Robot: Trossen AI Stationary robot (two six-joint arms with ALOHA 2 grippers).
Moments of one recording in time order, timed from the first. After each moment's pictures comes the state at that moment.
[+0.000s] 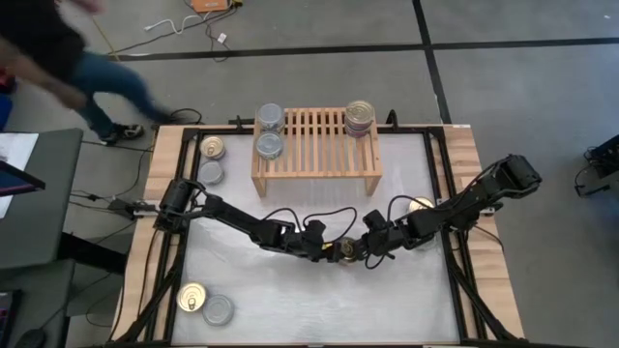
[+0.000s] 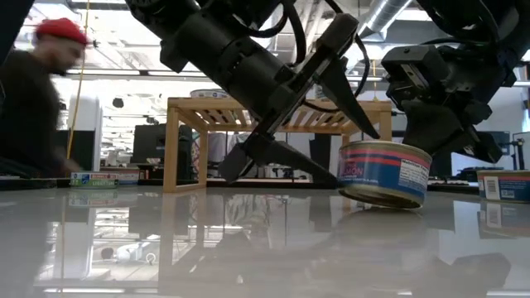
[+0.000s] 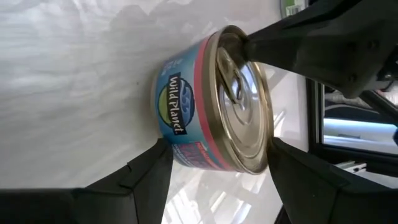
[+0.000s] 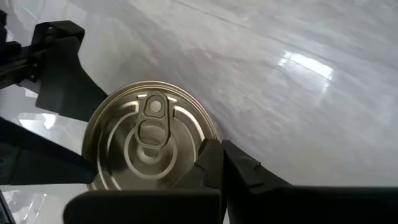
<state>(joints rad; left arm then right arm) -0.24 2.03 1.24 0.22 -0.17 -1.48 0.37 1.44 0.64 -0.17 0.30 1.36</state>
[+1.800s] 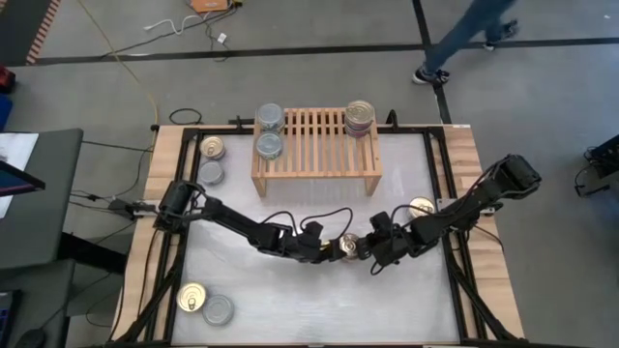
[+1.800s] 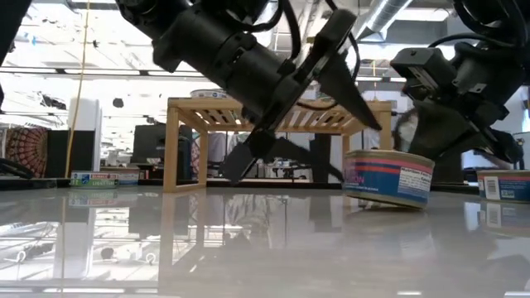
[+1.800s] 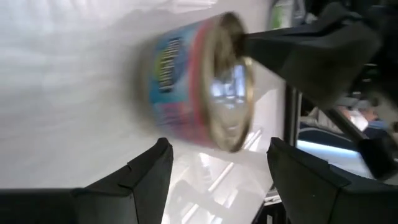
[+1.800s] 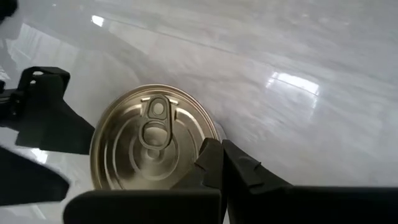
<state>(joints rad) -0.27 2.03 1.22 0.30 -0.25 -1.62 0.47 1.44 0.64 -0.24 0.47 1.53</state>
